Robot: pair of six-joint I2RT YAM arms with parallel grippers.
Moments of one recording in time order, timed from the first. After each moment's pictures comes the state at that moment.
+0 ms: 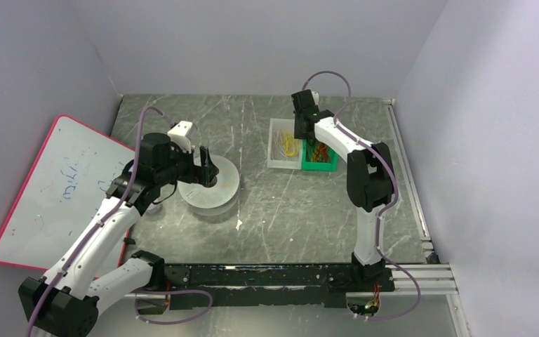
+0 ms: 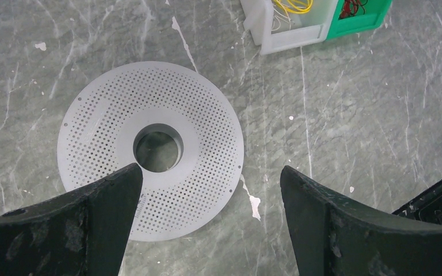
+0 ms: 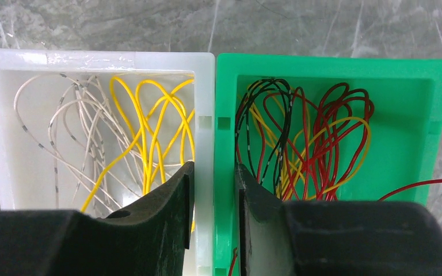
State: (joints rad) left arm -0.38 0.95 0.89 -0.46 0.18 -0.22; right arm 0.38 2.04 1.62 -0.48 0.30 0.32
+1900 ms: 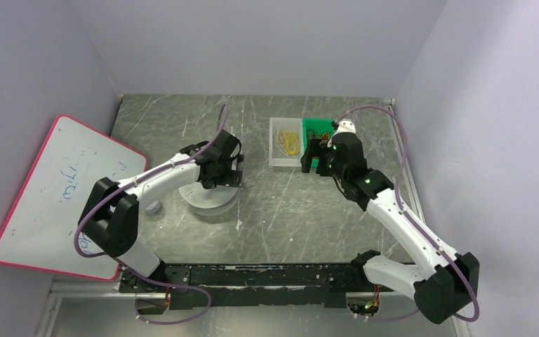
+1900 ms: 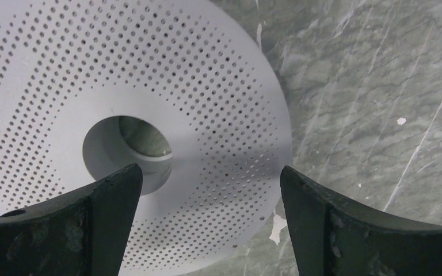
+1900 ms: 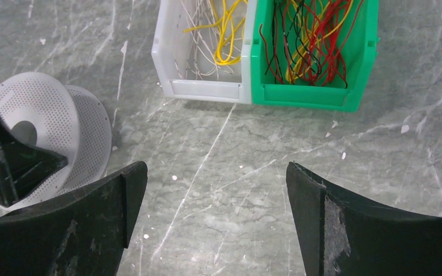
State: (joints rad) left arm -0.64 1.57 1.10 -0.62 -0.21 -0.45; right arm 0.47 1.08 0.90 -0.38 0.16 0.38
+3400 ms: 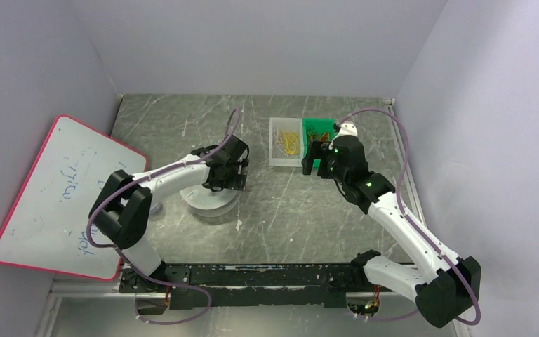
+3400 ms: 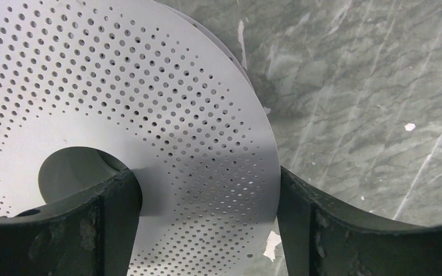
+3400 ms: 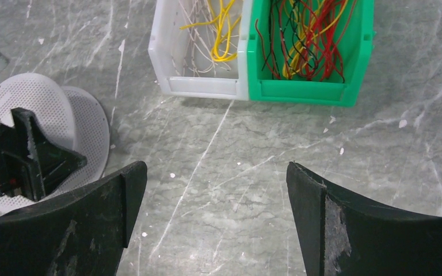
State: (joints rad) left arm -0.67 1.67 1.11 -0.55 -0.22 -0.45; right arm 0.47 1.04 0.87 -0.37 0.16 0.38
